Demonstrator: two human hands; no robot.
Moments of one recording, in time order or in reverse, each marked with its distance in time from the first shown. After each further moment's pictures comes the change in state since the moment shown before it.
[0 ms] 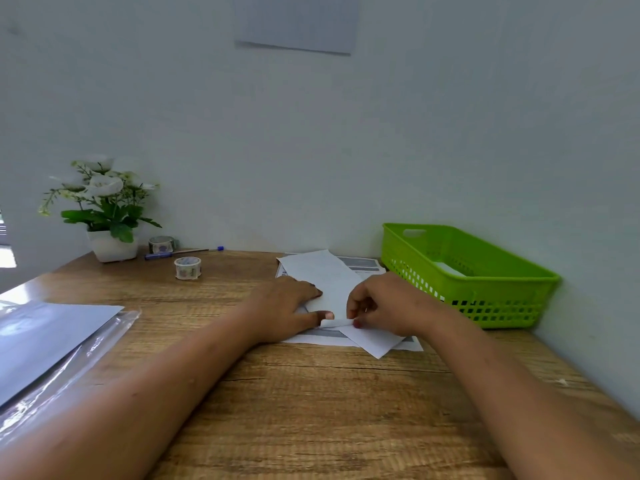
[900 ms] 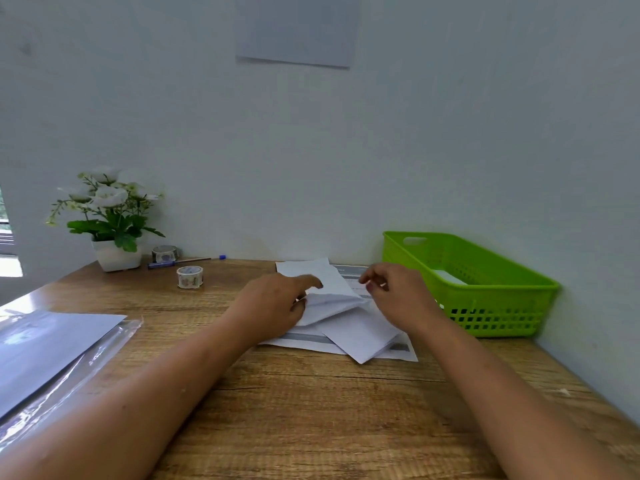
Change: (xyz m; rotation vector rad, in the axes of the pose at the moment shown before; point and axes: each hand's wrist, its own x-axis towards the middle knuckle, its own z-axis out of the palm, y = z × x) left_hand -0.012 0.007 -0.023 0.083 0.235 0.021; right_hand 0.006 0.008 0.002 0.264 0.437 0.156
